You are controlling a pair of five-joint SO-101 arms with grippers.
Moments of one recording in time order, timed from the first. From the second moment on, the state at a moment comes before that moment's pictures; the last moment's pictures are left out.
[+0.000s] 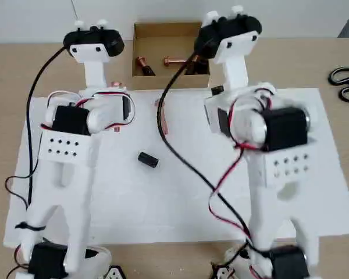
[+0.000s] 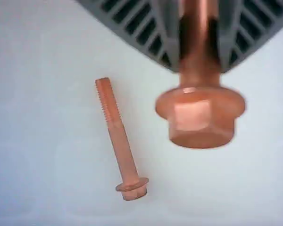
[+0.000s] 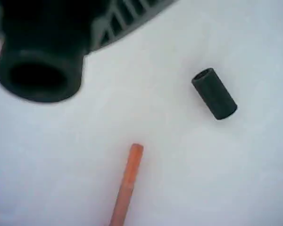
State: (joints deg) left arm 5.0 -16.7 6.2 71.7 13.6; right arm -16.3 -19.6 -17.4 93.0 5.1
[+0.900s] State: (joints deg) left arm 15.9 -48.3 39.5 46.4 4.0; right arm -18.5 -51.3 51.9 40.0 8.0
